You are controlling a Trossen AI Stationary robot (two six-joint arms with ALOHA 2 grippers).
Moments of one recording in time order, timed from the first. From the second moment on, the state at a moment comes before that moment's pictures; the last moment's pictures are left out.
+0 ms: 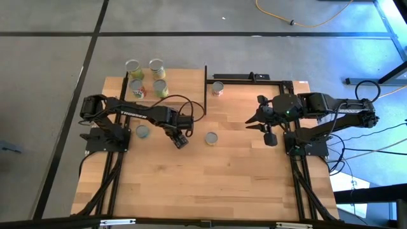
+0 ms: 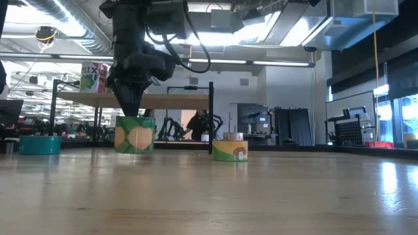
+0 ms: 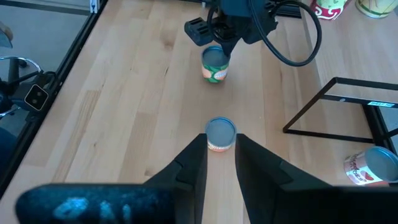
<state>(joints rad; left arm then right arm) 0.05 1.63 1.12 -0.90 -0.07 -0.63 0.07 1.05 1.24 -0.86 0.02 -0.06</state>
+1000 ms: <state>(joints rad) 0.05 1.62 1.15 -0.89 -0.08 -0.60 0.07 1.06 1.22 -0.86 0.01 -0.03</state>
